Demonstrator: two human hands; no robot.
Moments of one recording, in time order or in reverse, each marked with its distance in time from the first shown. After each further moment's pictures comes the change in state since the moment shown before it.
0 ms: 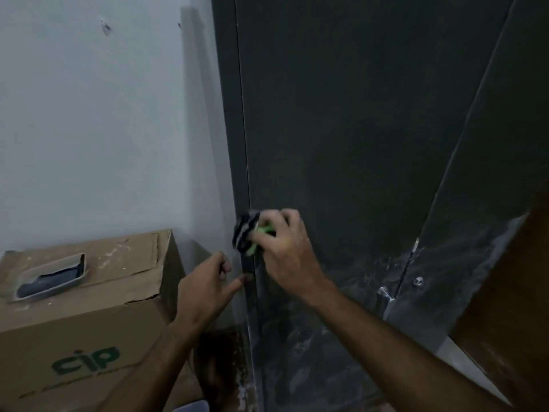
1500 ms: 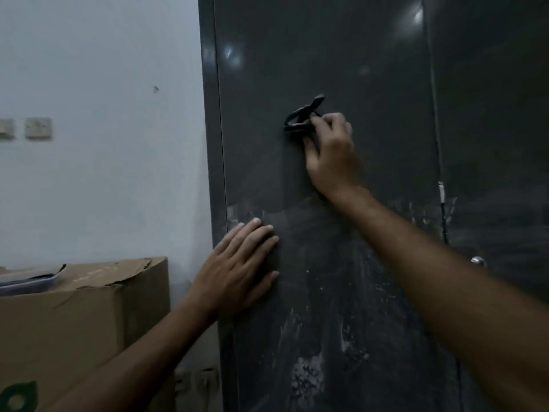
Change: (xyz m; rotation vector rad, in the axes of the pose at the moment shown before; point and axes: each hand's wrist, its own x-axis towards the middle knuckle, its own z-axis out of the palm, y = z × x) left_hand -0.044 -0.036 0.206 0.717 0.534 0.803; right_hand -0.088 0.129 0.053 -0.049 0.717 0.018
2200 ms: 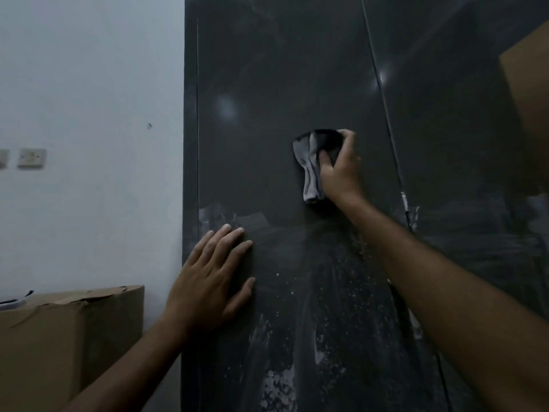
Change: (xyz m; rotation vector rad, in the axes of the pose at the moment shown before) left_hand -0.005 0.024 0.019 0.051 0.069 -0.146; right_hand -0.018 0.050 -0.046 0.387 0.087 0.290
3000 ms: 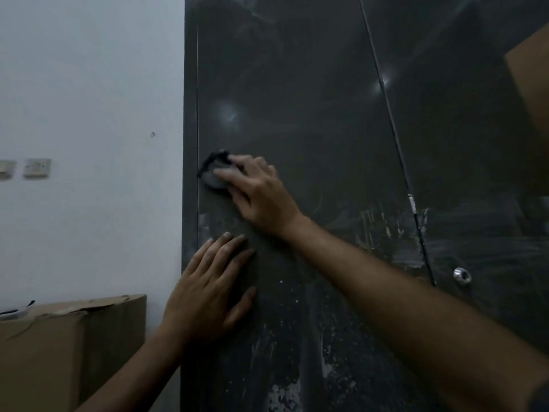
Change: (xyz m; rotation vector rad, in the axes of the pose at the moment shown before) left_hand -0.005 -0.001 0.003 0.002 0.035 0.027; right_hand -0.052 -0.044 0.087 -0.306 -0.323 -0.754
